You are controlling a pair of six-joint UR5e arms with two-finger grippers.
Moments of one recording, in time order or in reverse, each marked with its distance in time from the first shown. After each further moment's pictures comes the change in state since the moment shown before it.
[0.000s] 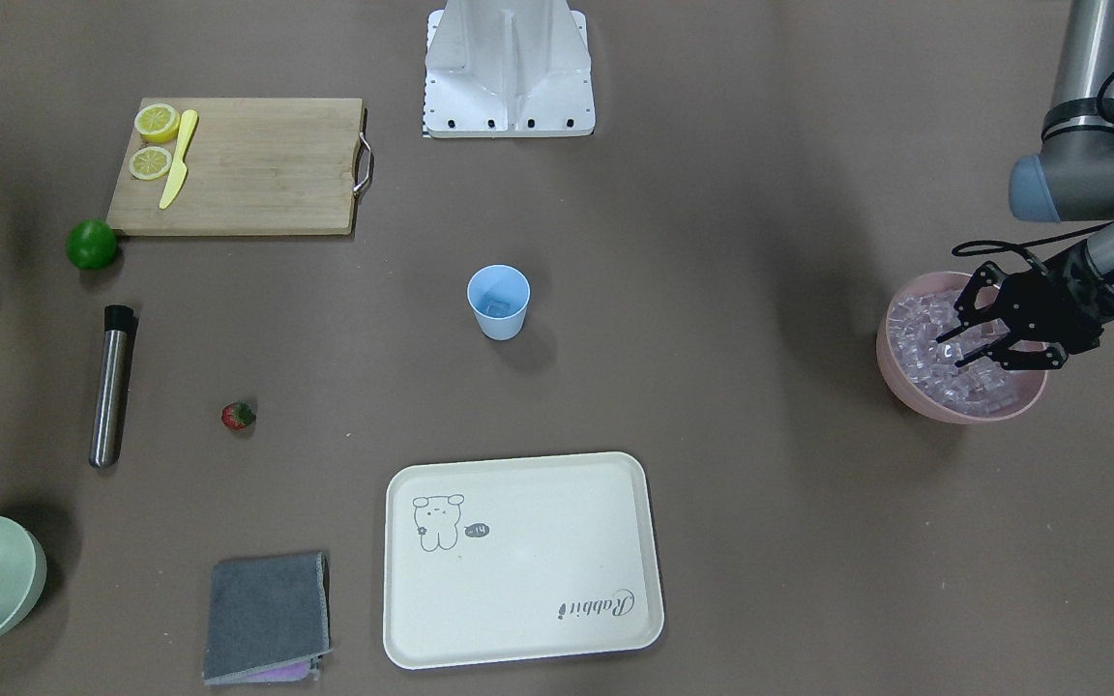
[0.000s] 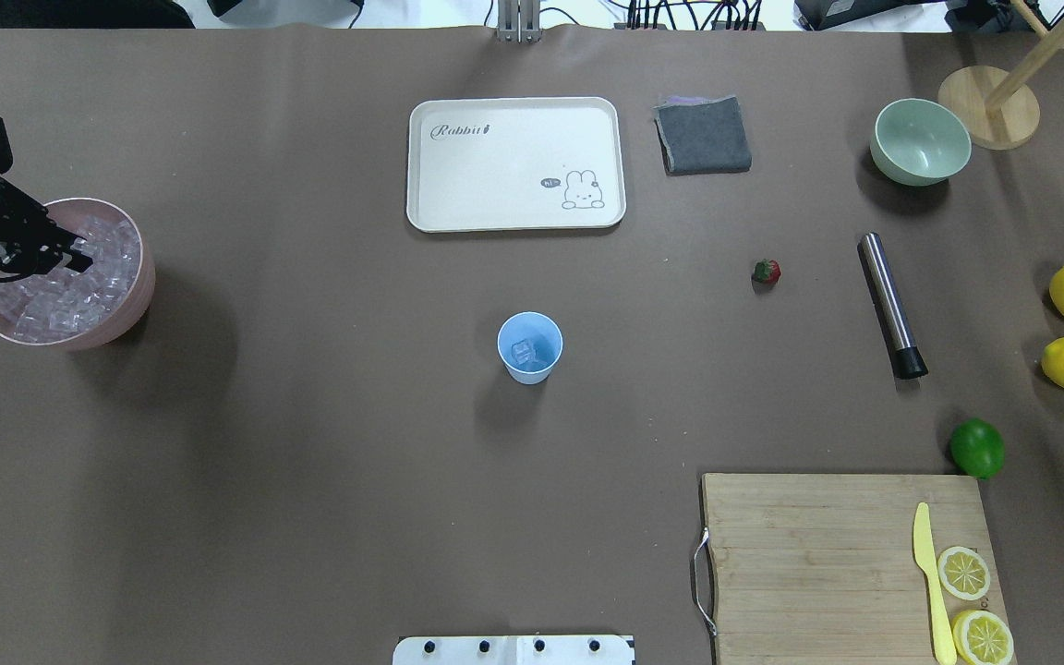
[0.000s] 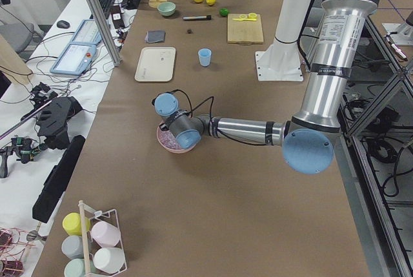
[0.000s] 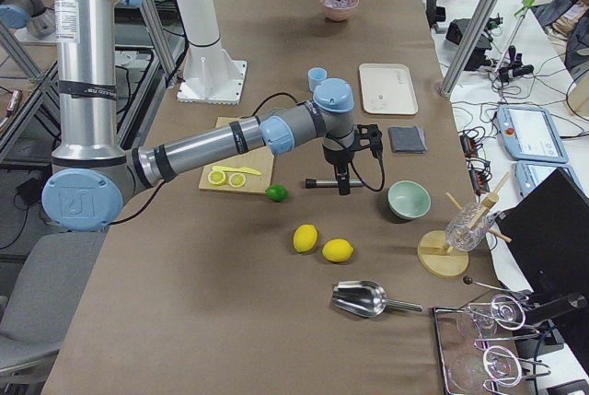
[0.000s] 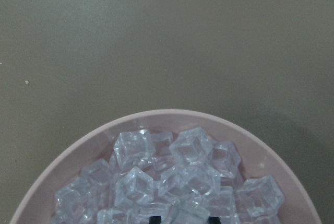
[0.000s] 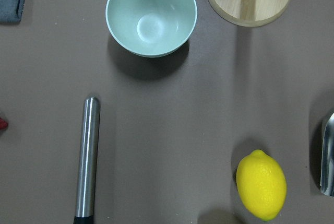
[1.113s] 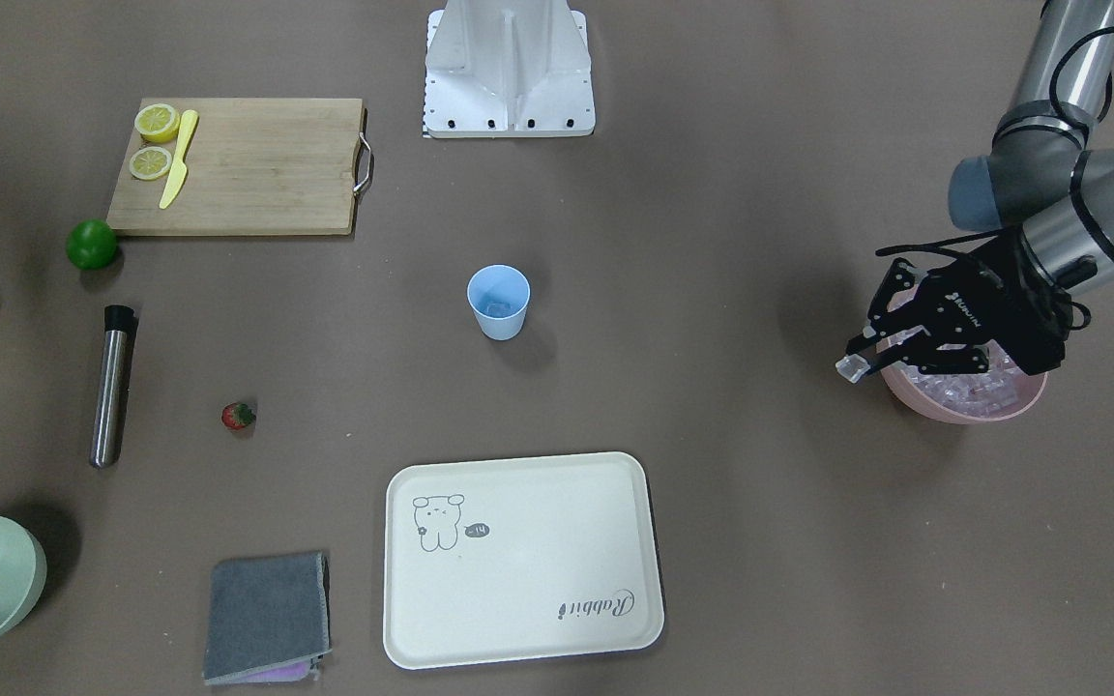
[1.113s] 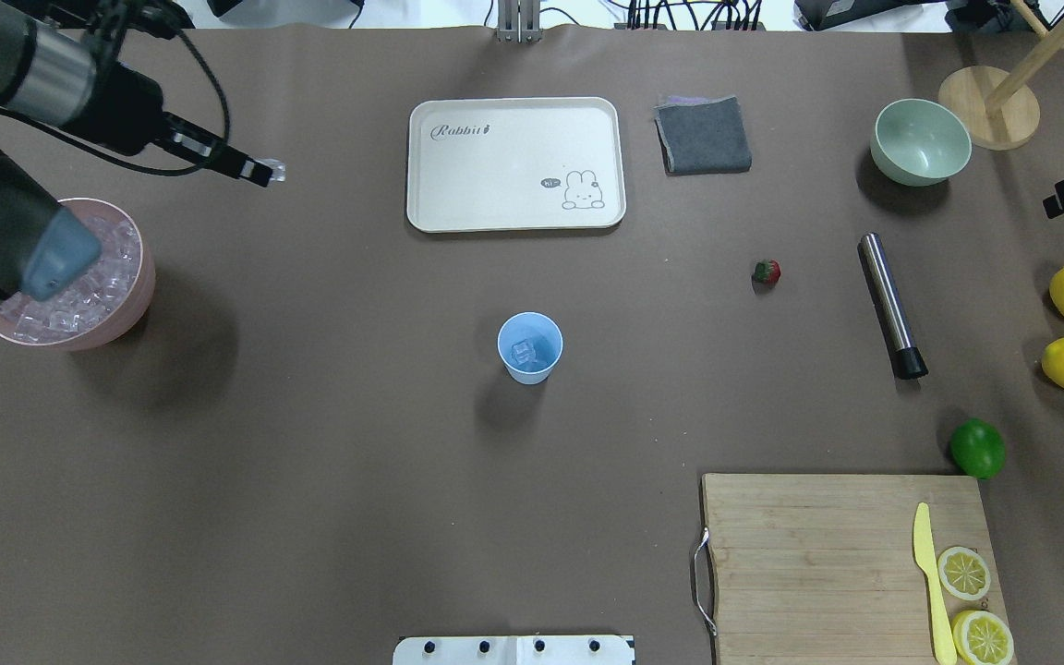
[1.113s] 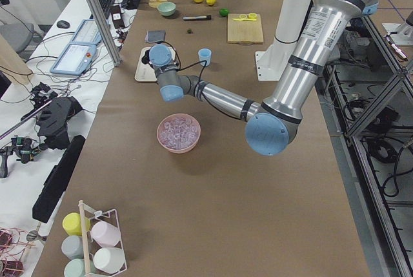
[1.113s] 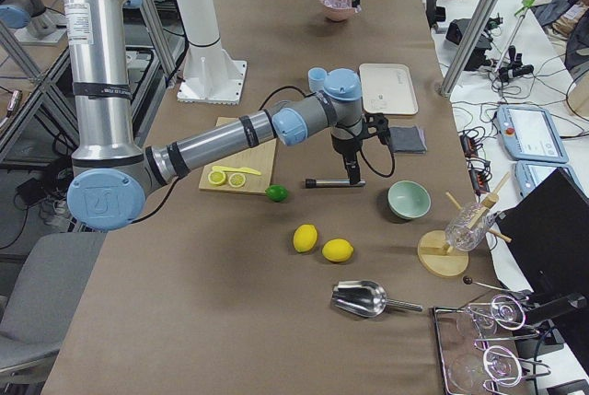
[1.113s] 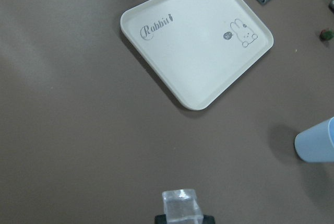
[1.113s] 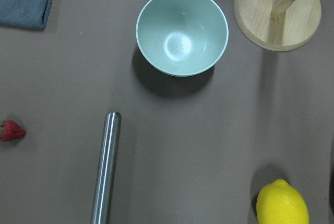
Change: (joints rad) left arm 0.154 -0.283 -0.098 -0.021 0.140 -0.754; right arm -0.051 0.066 -0.016 0.000 -0.045 -0.011
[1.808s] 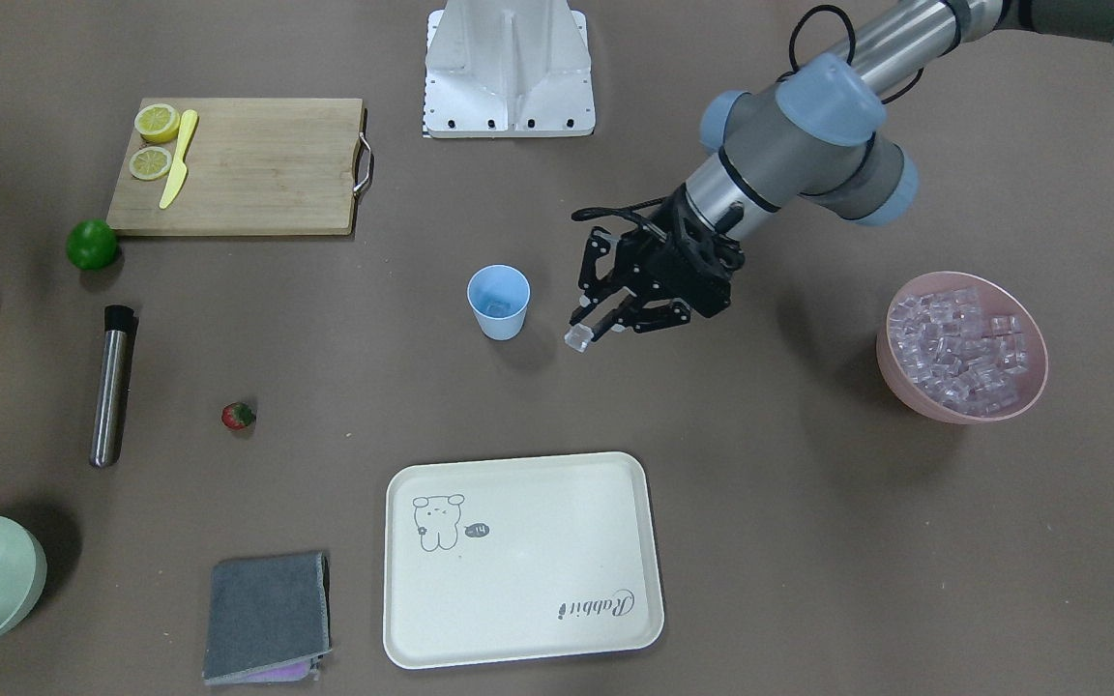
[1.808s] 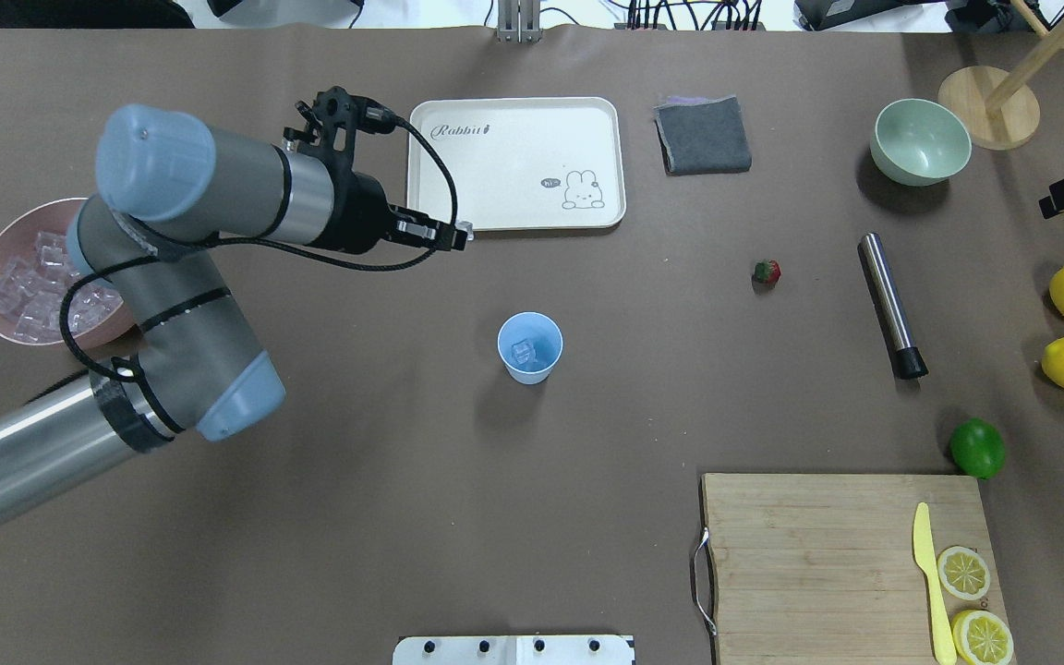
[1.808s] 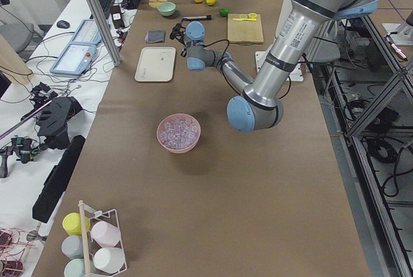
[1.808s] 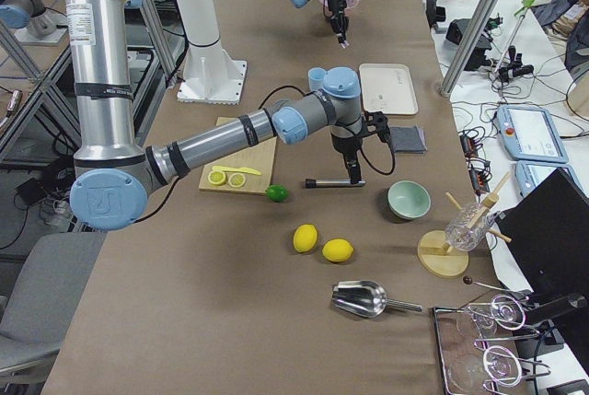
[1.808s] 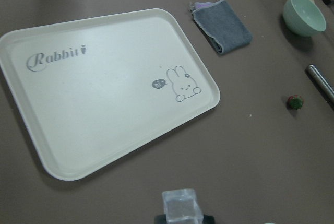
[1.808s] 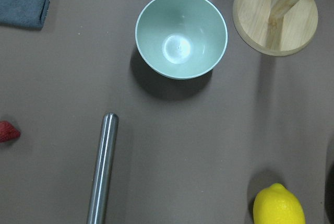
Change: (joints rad) left arm 0.321 -0.110 -0.071 -0.013 0.426 -0.286; right arm -0.012 0.000 0.007 0.001 -0.024 0.001
